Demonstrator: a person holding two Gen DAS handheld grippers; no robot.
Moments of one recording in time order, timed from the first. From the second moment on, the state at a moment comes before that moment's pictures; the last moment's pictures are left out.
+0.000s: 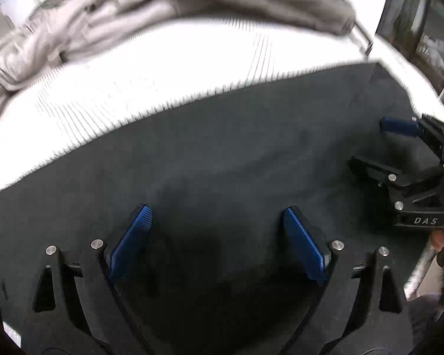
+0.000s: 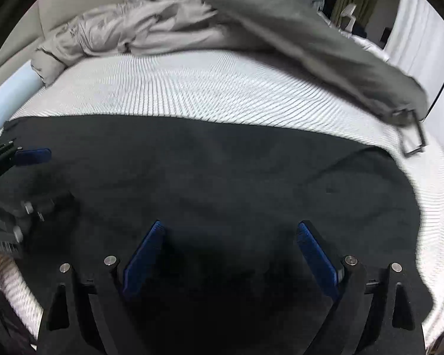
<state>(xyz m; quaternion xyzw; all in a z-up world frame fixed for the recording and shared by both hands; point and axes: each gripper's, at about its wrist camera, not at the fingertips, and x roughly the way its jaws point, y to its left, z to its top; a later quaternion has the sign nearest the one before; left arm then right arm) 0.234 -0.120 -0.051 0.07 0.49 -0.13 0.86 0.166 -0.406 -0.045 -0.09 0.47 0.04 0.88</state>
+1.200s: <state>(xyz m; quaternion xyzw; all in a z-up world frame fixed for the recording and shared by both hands) 0.308 0.009 -0.046 -0.01 0.49 0.00 0.87 0.197 -0.416 -0.024 -0.11 0.44 -0.07 0.89</state>
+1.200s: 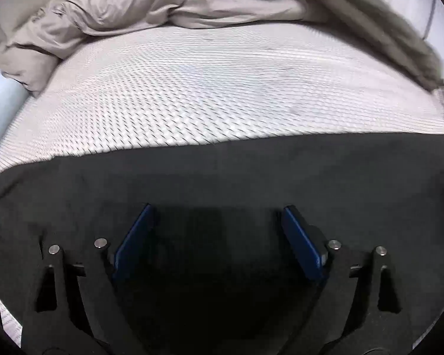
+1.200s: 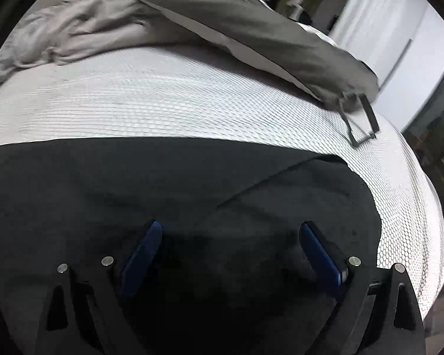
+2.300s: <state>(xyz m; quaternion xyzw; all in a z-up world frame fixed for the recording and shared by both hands) 0.159 0.093 -0.049 0.05 0.48 -0.04 0.87 0.141 -0.360 -0.049 -0.17 0.46 0.01 0.87</state>
